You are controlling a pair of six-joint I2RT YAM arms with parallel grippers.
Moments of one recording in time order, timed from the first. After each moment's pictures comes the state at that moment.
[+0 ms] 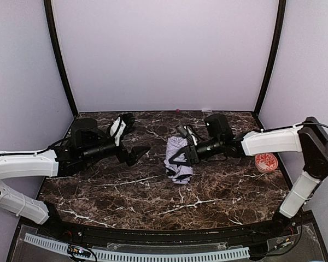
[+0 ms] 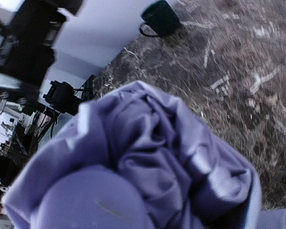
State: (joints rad) left arm -0.80 1.22 0.70 0.32 0.12 0.19; right arm 0.73 1.64 0.97 0.11 -0.81 0.28
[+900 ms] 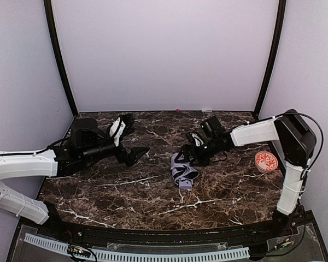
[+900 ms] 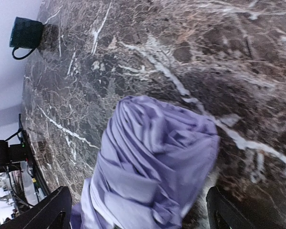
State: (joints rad) left arm -0.80 1.21 0.70 0.28 0.12 0.18; right arm 0.61 1.90 1.14 -0.20 -0.57 0.47
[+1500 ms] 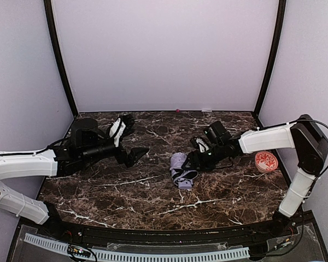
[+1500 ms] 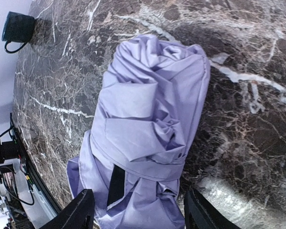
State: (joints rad) left arm -0.79 1.21 0.70 0.26 0.12 0.18; right arm 0.67 1.72 0.99 -0.23 -0.45 0.53
